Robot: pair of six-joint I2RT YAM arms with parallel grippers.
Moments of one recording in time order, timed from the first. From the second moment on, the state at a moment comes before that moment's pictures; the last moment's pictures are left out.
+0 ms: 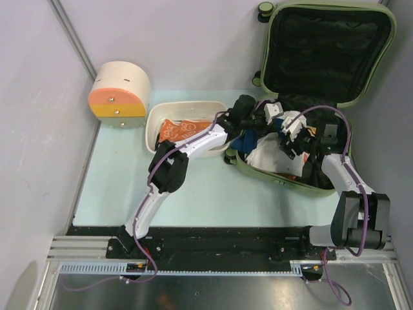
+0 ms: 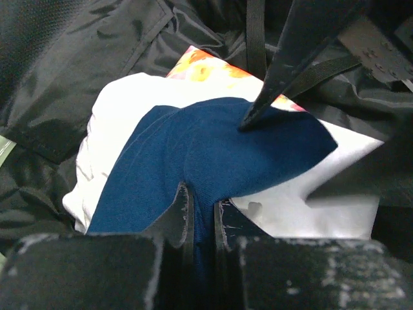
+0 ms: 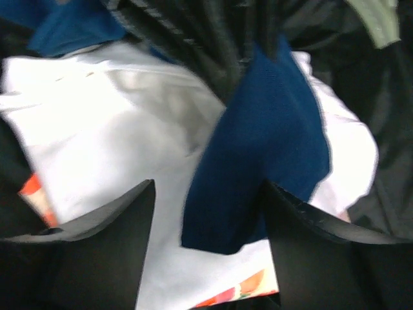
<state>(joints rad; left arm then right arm) -0.78 2.39 2.10 -0.02 0.58 0.30 -0.09 1.35 0.86 -0.19 -0.70 -0.87</state>
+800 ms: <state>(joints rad) -0.74 2.31 2.08 -0.02 0.63 0.30 -0.10 1.28 0.94 -0.01 -0.64 -0.82</state>
